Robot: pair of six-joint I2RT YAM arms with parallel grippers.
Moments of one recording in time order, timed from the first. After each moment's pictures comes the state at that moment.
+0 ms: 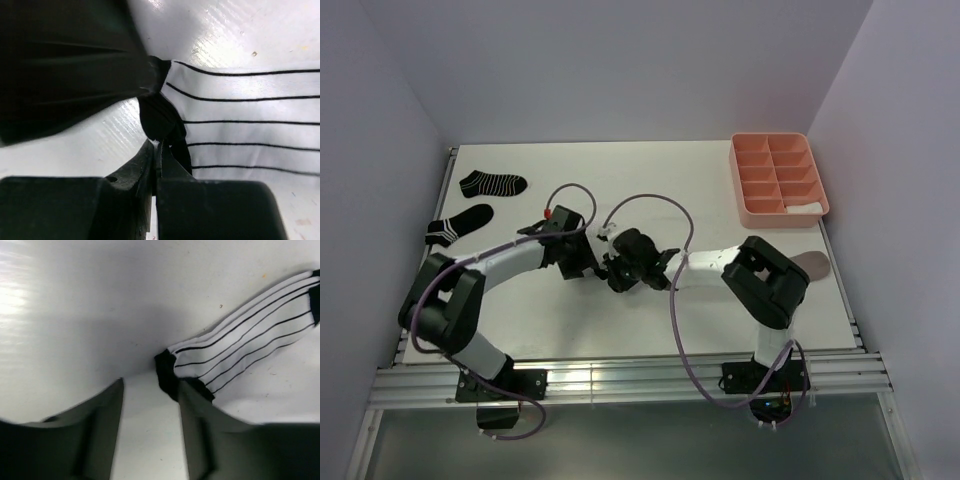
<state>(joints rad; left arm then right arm) -0.50 1.62 0.91 -0.38 0.05 -0.86 0.94 1.83 0.97 0.07 0.00 0.24</state>
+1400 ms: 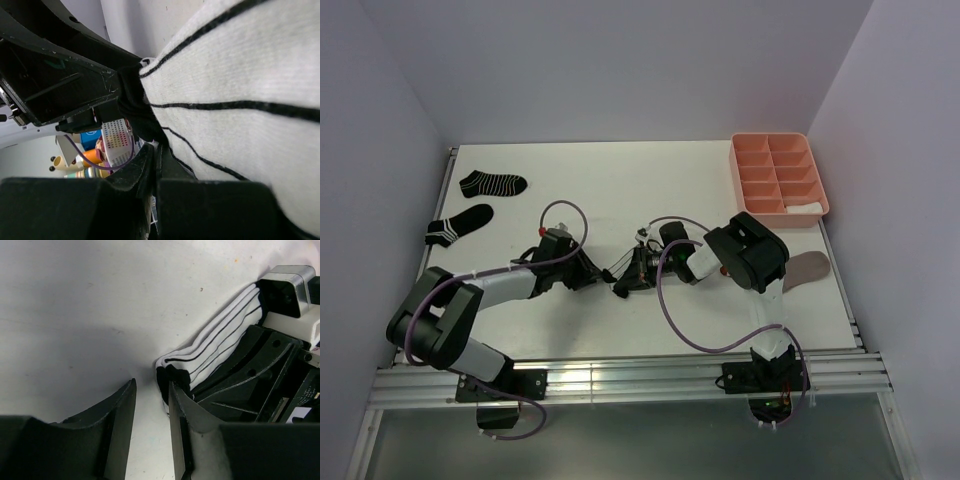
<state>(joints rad) -0.50 1.48 0.57 0.07 0.15 -1.02 0.56 2.10 0.79 0.69 -0.94 1.03</state>
